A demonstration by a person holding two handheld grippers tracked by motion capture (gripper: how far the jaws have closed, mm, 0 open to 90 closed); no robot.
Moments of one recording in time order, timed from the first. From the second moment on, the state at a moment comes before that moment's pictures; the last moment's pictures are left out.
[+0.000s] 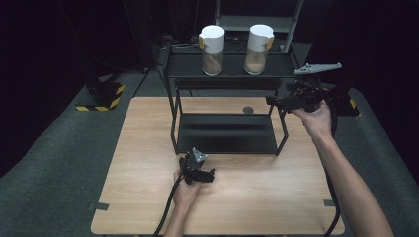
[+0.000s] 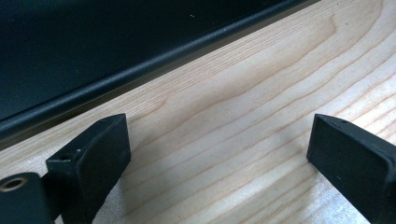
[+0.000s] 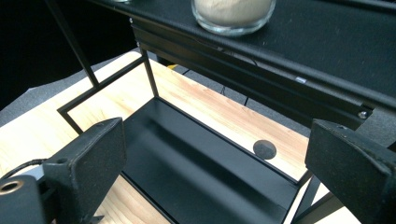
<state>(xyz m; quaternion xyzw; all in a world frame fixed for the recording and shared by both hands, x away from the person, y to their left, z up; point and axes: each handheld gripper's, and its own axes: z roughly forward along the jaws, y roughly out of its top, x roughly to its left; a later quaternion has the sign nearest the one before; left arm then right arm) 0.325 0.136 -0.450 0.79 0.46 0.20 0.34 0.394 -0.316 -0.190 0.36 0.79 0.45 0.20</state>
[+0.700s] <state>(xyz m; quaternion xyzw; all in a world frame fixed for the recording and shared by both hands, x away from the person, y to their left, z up) 0.325 0.136 -0.450 0.79 0.46 0.20 0.34 0.382 -0.325 -0.226 0.37 0.78 0.46 0.19</state>
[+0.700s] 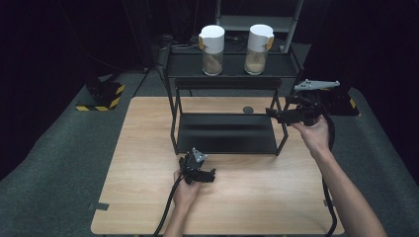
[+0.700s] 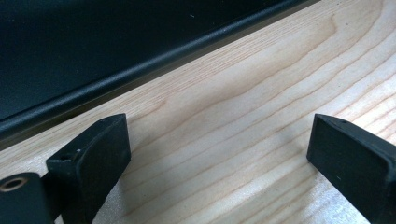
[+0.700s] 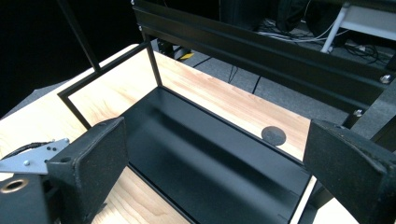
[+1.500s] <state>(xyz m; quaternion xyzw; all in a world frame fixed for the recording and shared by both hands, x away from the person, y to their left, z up) 0.325 0.136 -0.450 0.79 0.46 0.20 0.34 0.375 -0.315 -0.269 0.38 0.79 0.45 0.18</state>
